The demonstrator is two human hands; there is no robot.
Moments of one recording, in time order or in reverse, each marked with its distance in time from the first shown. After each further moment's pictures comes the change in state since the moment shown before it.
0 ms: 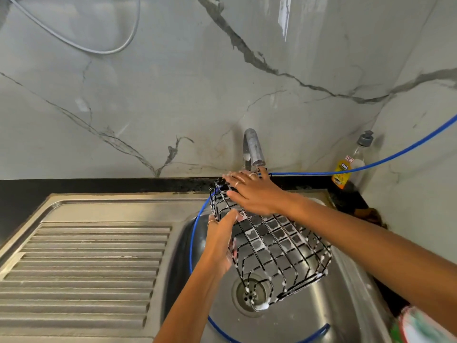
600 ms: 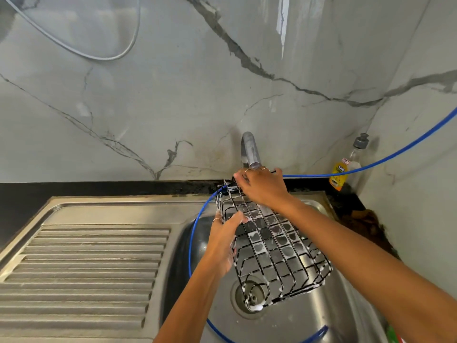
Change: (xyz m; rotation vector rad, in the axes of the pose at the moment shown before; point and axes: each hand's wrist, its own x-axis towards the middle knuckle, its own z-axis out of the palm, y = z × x) left_hand 0.002 -0.002 0.007 0.020 -0.040 0.095; right_hand 0.001 0.009 -0.005 0.104 0.268 0.312
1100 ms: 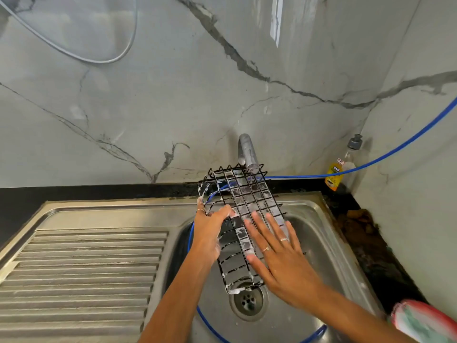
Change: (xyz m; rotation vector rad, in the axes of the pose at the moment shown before) left_hand 0.008 0.020 -0.010 -0.044 0.130 0.085; right_hand -0.155 -0.001 0.036 0.041 0.000 -0.160
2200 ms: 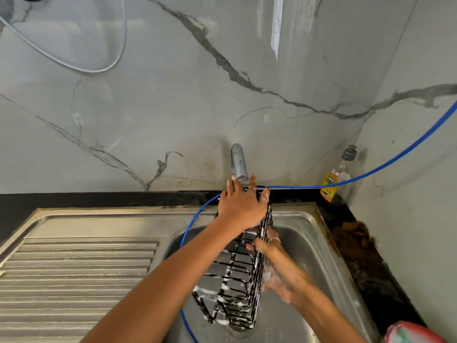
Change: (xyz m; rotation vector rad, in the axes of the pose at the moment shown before) left_hand 0.029 0.033 0.083 1.538 -0.160 0.533; right_hand 0.024 0.015 -0.009 1.682 -0.210 0.601
